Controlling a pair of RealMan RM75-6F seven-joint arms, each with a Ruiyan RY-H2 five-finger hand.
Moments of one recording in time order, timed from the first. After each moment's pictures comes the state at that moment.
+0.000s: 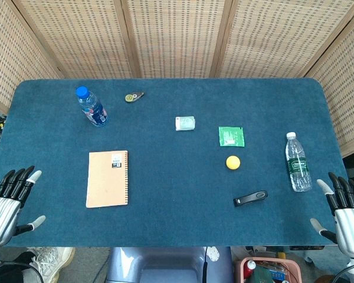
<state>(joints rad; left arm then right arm) -0.06 -1.00 0.04 -1.84 1.70 1.55 0.15 -0.03 -1.06 0.04 -1.72 -1.64 1.65 -0.17</state>
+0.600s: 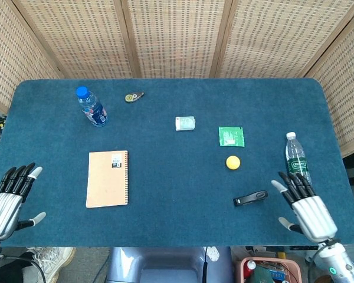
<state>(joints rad) -0.09 -1.00 0.01 -1.85 1.63 1.48 0.17 0.15 -1.12 0.02 -1.60 -1.78 1.40 -0.09</state>
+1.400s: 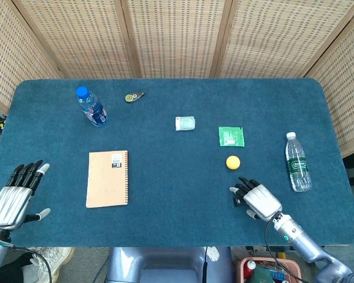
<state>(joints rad) -0.15 -1.03 -0.01 -1.87 1.50 1.37 0.26 0.42 -1.43 -0.01 -1.21 -1.80 1.07 -0.06</state>
